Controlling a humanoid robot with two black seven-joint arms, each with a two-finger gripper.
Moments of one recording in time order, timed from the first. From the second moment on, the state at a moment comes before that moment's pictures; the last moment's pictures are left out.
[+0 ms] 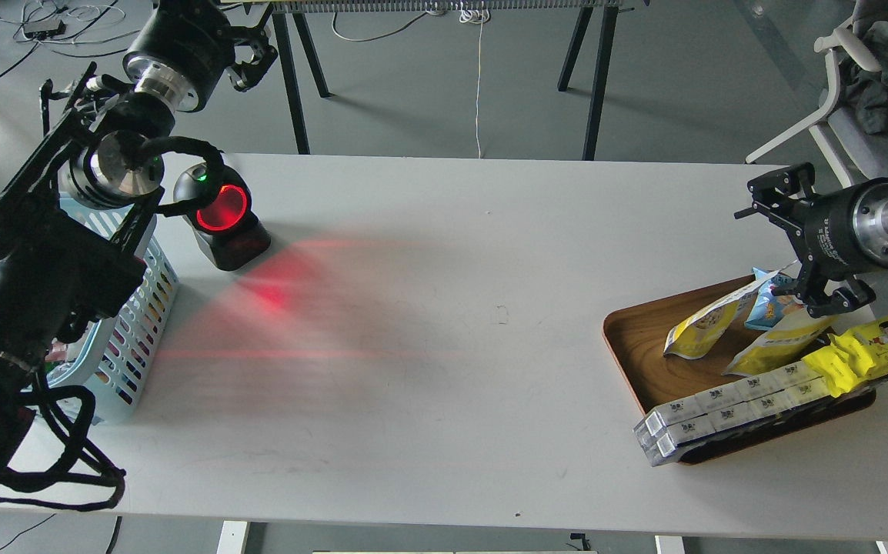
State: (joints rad) left arm -0.88 0.25 -1.09 -0.84 0.19 -0.15 -0.06; right arm 1.81 -0.93 -0.68 1.57 0.33 -0.12 -0.49
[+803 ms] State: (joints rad) left arm -0.88 0.25 -1.09 -0.84 0.19 -0.15 -0.06; right arm 1.67 -0.90 -0.59 1.57 0.27 -0.14 -0.49
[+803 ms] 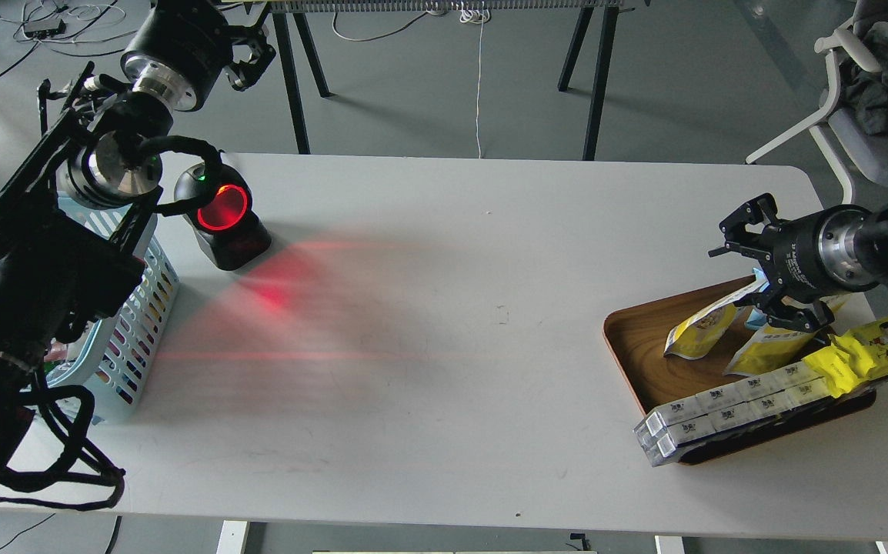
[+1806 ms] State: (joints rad) left arm -0.87 0.26 -1.09 -0.83 0.19 -0.15 -0.07; right arm 1.65 -0.94 -0.37 1.59 0.24 -0.16 -0.49
